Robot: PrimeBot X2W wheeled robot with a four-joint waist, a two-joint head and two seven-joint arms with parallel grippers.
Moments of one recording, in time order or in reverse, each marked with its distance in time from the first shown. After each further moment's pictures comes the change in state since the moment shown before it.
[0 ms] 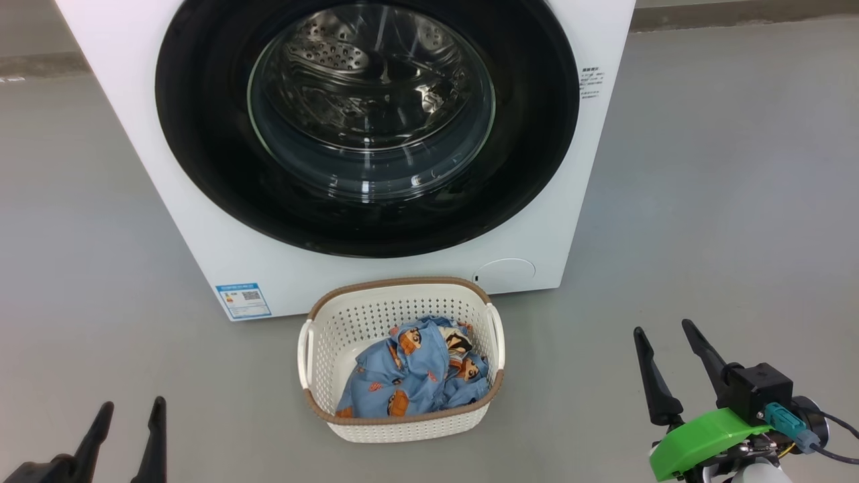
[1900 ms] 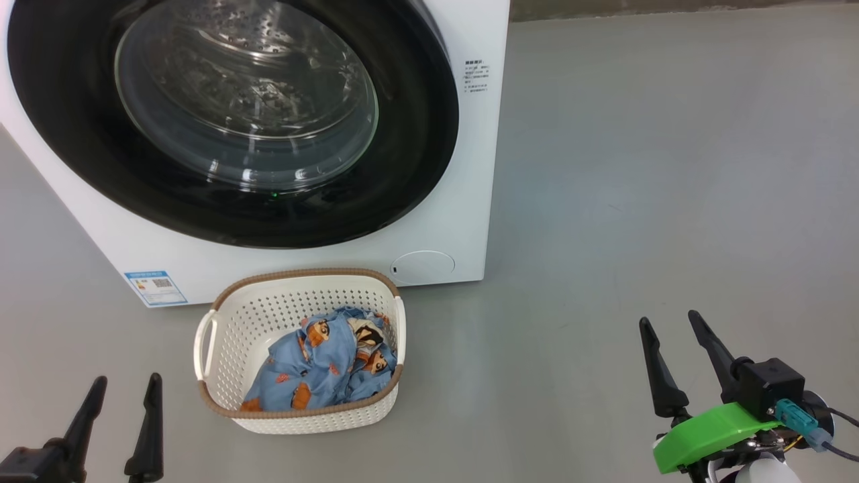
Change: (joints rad) left arm -0.007 0.002 0.024 -0.078 0.046 0.000 0.000; right arm 0.000 -0.002 -0.005 -0.033 0.018 0.000 0.000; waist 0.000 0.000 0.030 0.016
